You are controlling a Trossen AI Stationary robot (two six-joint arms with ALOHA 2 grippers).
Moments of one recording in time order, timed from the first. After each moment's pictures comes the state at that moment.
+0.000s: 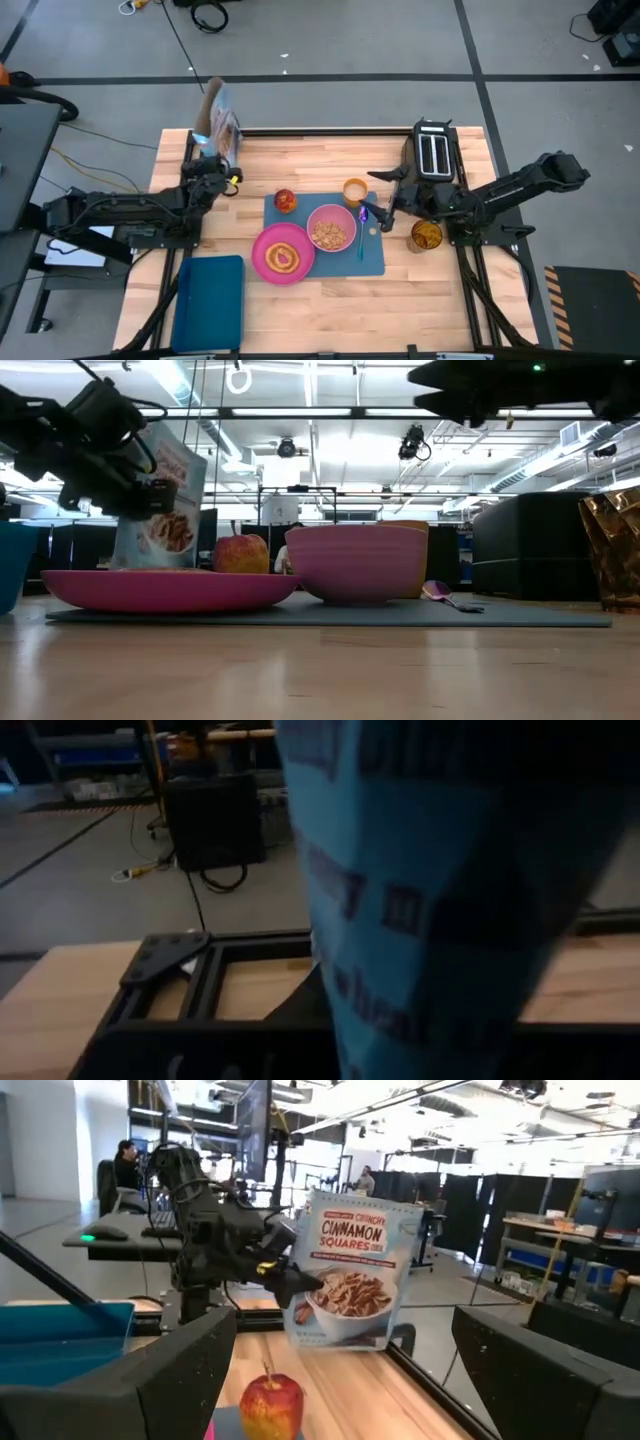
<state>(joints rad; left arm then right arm) 0.33 0.79 0.15 0.12 -1.15 -0.50 0.17 1.06 0.37 0.86 0.49 -0.21</state>
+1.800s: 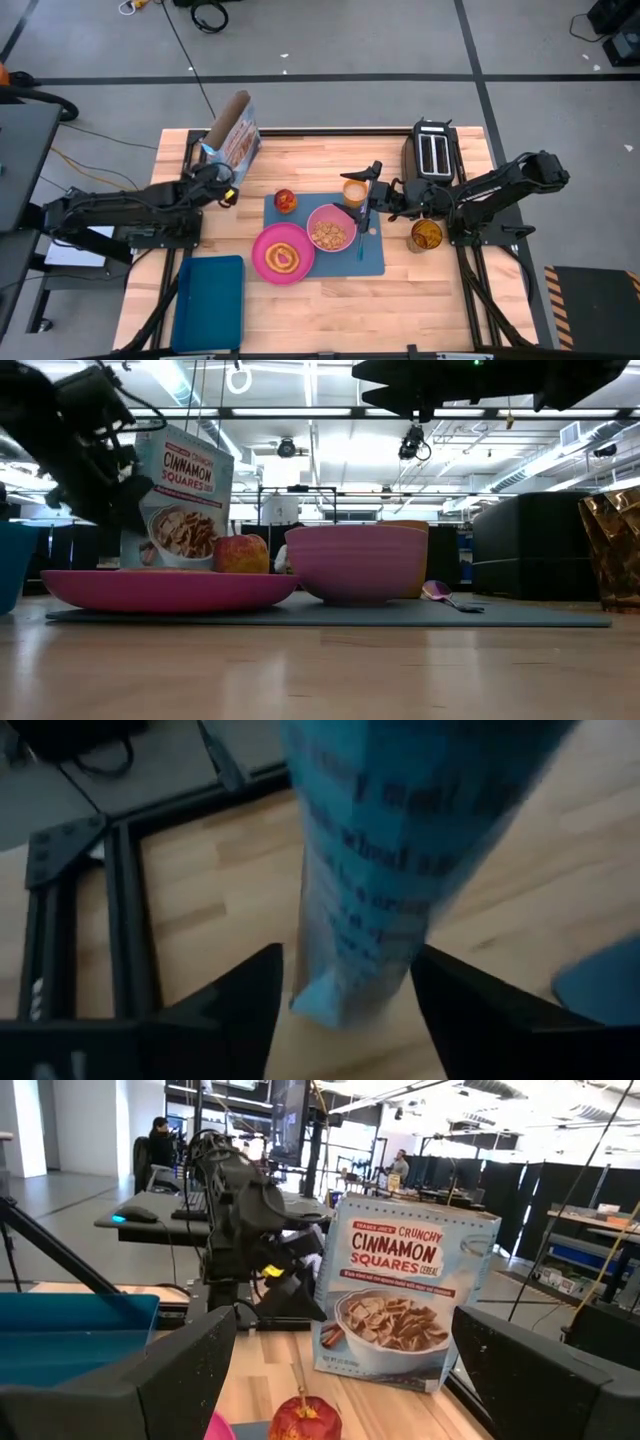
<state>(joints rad) 0.21 0.61 0.32 -0.63 -0.76 -0.70 0.10 1.32 0.60 0.81 0.34 -0.19</state>
